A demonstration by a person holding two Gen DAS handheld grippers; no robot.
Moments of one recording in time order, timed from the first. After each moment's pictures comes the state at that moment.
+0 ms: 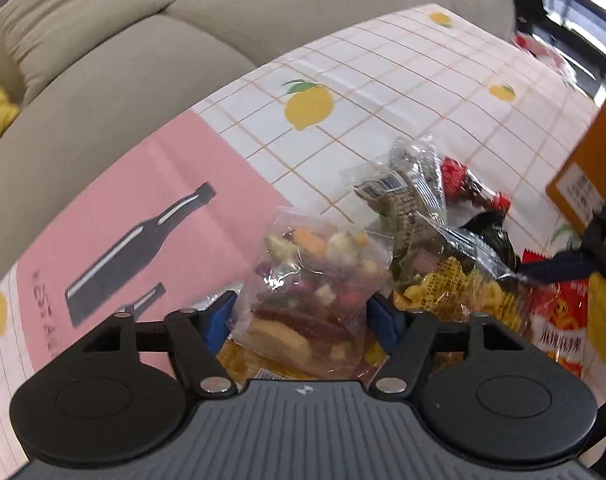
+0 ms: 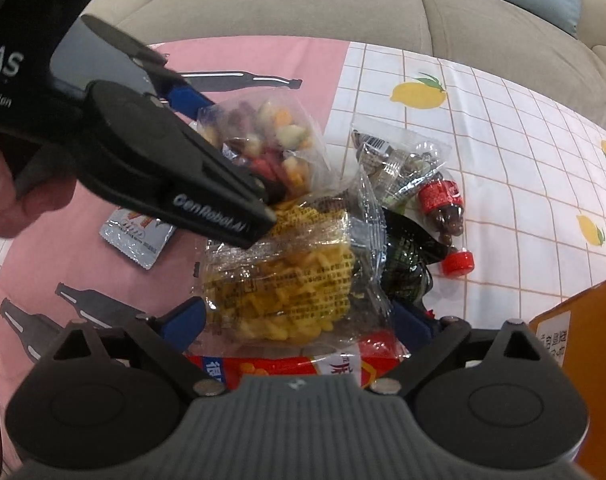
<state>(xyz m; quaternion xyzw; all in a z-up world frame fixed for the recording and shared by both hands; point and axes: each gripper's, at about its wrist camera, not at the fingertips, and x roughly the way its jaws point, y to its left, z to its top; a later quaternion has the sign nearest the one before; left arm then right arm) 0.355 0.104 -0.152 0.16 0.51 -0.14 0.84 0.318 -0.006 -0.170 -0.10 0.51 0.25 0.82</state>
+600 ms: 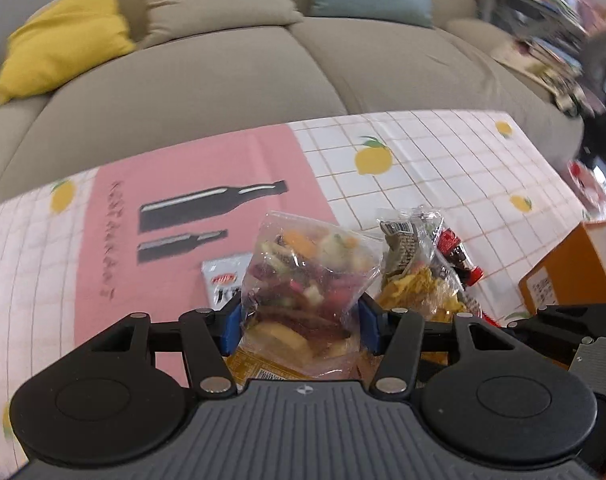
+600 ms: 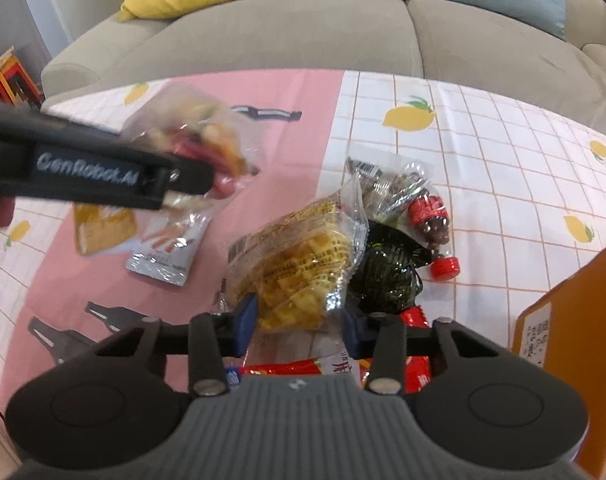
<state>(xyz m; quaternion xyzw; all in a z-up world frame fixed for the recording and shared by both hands) 0.287 0.134 -0.086 -0.01 0.47 -0.01 0.88 0.298 -0.023 -0.140 -0.06 0.48 0.26 0.84</state>
